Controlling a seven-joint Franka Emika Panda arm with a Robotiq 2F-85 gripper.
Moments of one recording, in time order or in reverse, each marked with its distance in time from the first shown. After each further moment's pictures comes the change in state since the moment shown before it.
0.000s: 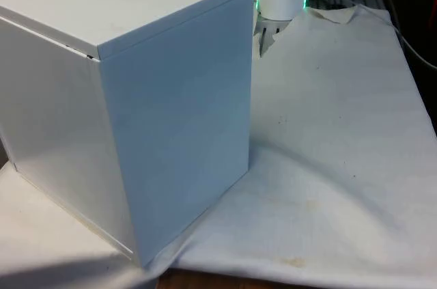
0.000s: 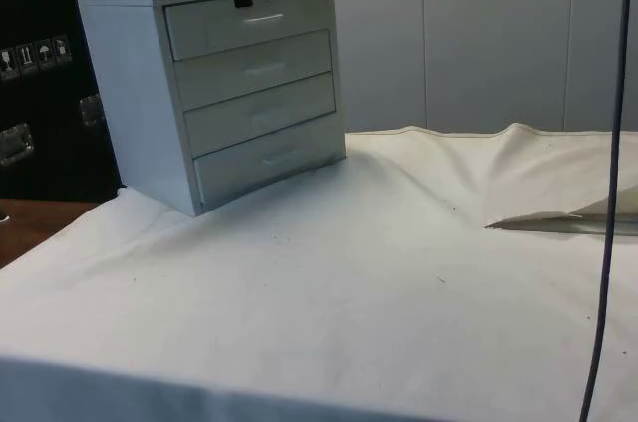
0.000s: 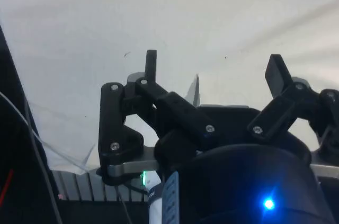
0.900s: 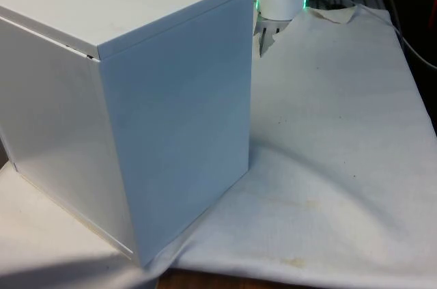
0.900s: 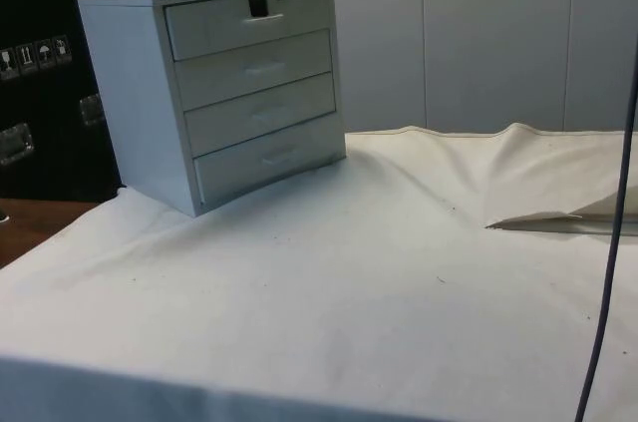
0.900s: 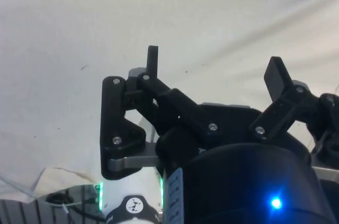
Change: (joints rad) arm 0.006 -0.100 0.018 -0.160 -0.172 0.155 0.065
